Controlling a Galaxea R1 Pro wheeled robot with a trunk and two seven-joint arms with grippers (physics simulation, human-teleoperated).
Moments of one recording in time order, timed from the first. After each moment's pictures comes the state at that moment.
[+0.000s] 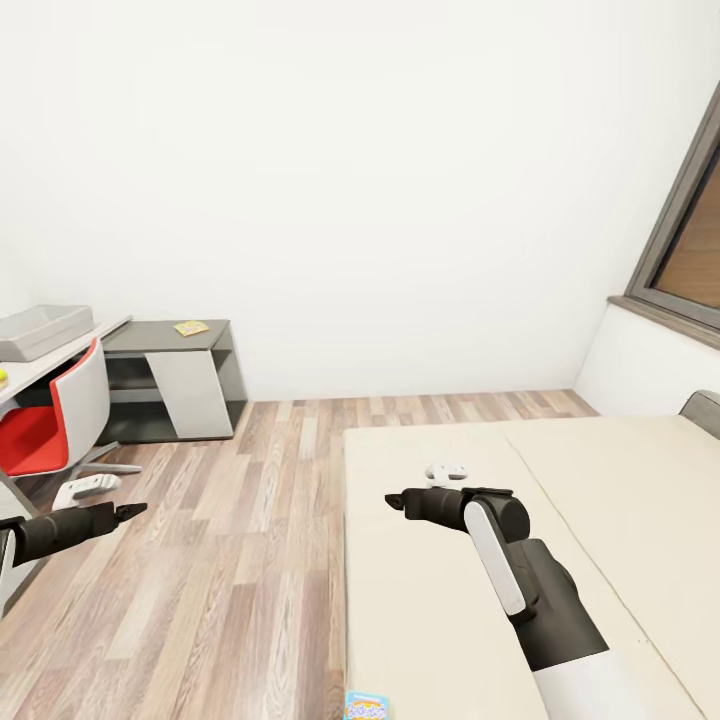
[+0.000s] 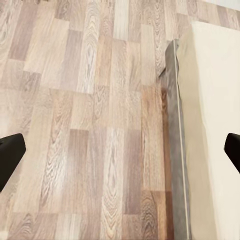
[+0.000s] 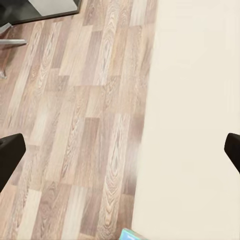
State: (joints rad) left arm -0.51 0.31 0.54 -1.24 -0.22 0.88 -0.74; right arm -0.54 0.05 0.17 -1.37 -0.37 0.97 -0.02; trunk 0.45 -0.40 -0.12
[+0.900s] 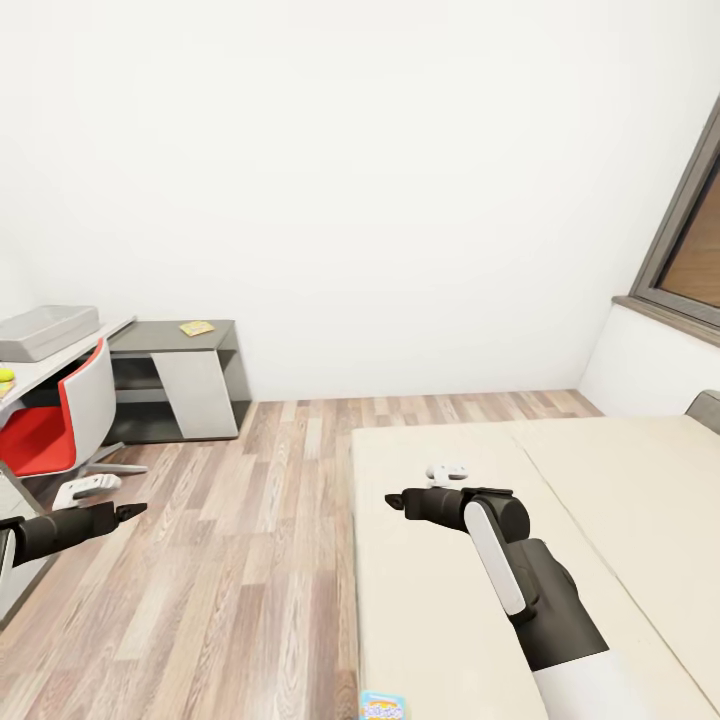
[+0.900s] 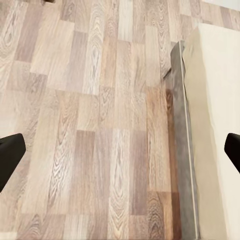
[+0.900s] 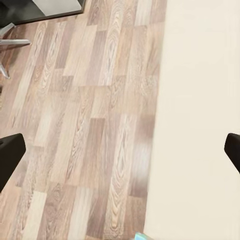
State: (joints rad) left arm -0.51 0.31 0.54 -1.24 -0.22 0.88 -0.74; right arm -0.54 0.05 0.17 -1.37 -0.37 0.97 -0.02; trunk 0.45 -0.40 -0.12
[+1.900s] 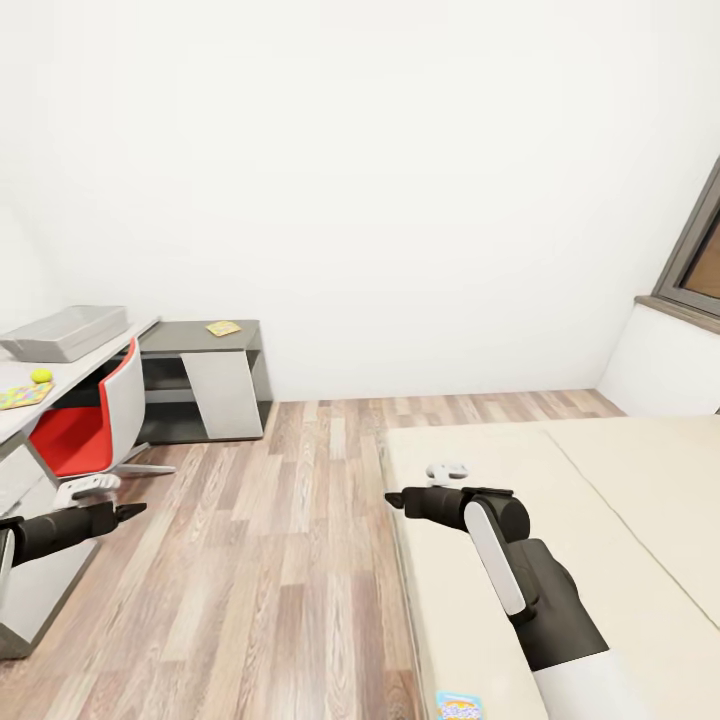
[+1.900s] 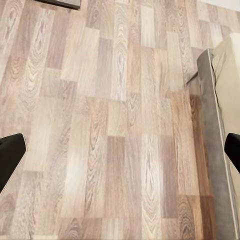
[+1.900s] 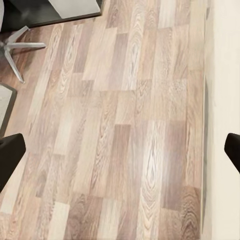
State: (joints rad) left arm -0.51 0.31 0.54 -1.24 -0.22 0.88 -0.74; right arm -0.54 0.05 0.17 -1.37 -0.37 0.96 -0.02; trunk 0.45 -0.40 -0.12
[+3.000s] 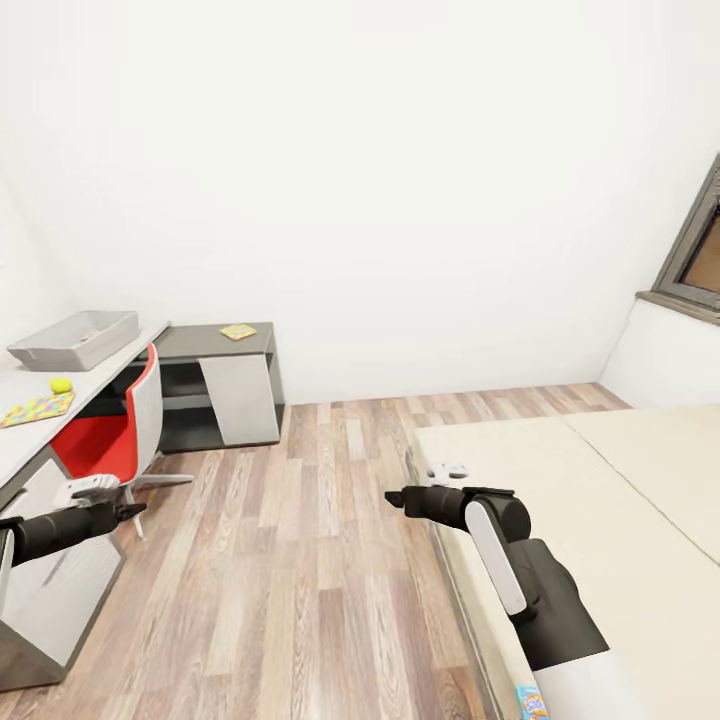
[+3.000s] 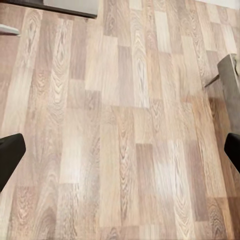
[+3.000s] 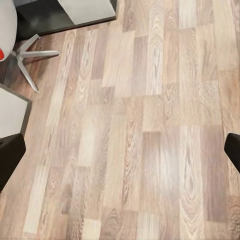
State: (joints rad) left arm -0.51 0.31 0.54 -1.24 -0.22 0.88 -0.74; right arm -0.54 0.05 0.17 -1.37 -0.38 0.95 -0.02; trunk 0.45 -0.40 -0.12
